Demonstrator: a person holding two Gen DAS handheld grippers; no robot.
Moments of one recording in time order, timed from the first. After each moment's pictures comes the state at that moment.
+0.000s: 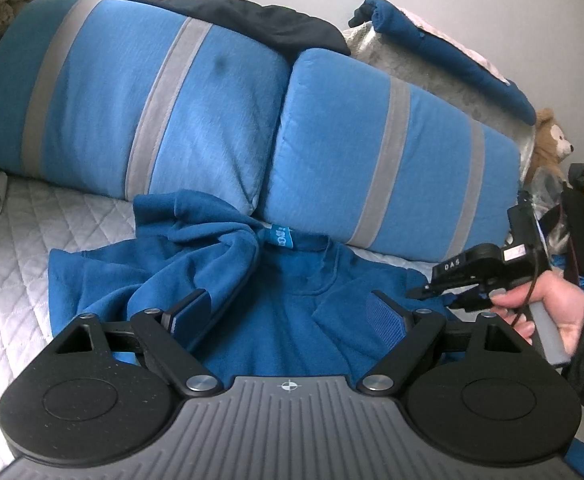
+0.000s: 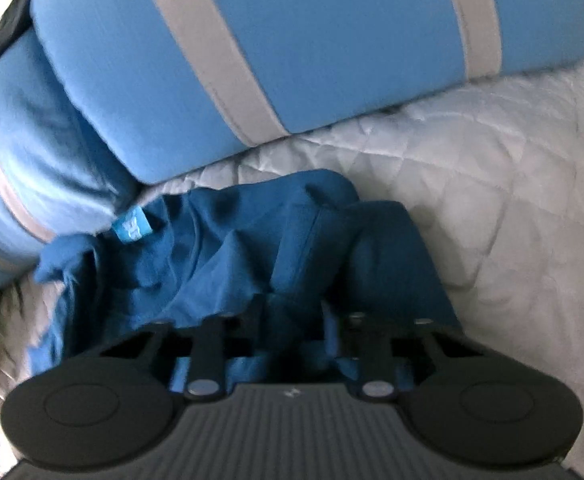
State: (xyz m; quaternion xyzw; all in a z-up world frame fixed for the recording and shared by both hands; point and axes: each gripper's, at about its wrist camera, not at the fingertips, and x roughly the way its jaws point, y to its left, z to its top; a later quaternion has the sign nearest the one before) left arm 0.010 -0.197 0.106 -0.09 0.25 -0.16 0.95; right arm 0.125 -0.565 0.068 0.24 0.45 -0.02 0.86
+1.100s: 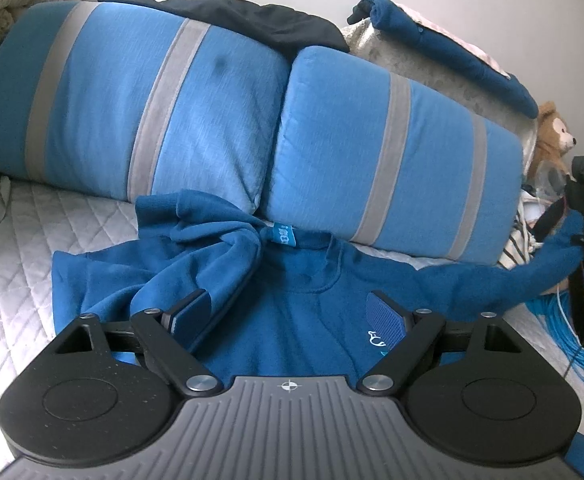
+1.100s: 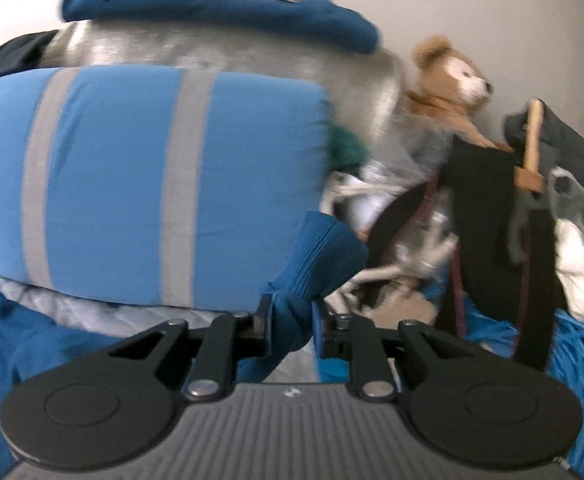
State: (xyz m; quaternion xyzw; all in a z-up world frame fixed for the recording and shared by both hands) left arm 0.007 -0.201 0.105 -0.07 0.25 -0.16 0.95; right arm -0.010 -0.724 0.185 -0.03 0.24 -0.25 0.94
